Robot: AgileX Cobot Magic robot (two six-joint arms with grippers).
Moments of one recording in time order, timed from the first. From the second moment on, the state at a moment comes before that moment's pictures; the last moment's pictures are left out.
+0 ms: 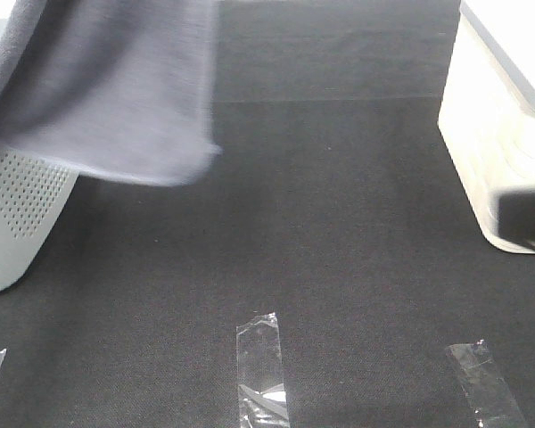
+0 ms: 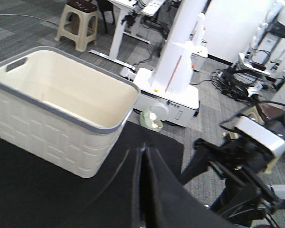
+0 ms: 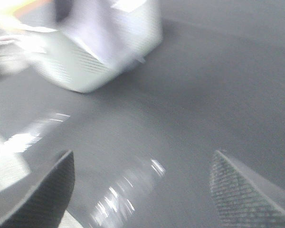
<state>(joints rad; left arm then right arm) -0.23 1.59 -1.80 -1.22 1.22 0.81 0.06 0.59 -0.51 0.98 0.85 -0.99</state>
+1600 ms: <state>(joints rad) -0.30 1.57 -1.80 -1.30 1.22 0.75 0.25 1.54 -0.61 1.73 0.73 -1.93</state>
